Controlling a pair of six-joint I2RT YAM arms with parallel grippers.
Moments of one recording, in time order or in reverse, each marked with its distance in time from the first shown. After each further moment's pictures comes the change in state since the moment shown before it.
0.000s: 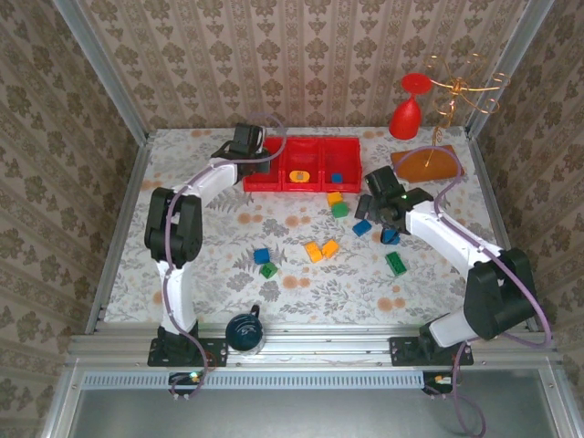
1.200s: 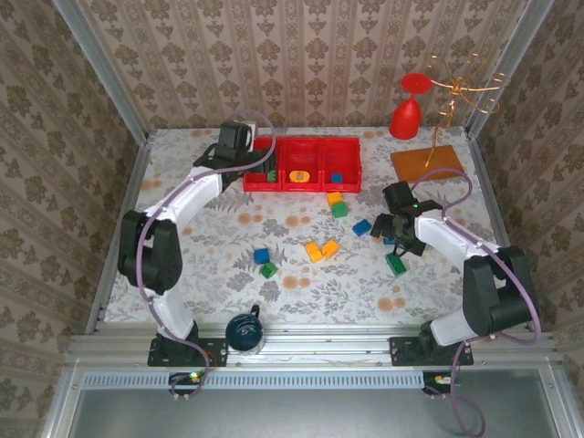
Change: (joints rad) left arm -0.016 -0.322 -0.218 0.012 0.030 -0.052; right arm -0.139 0.013 -0.174 0.012 -0.116 0.018
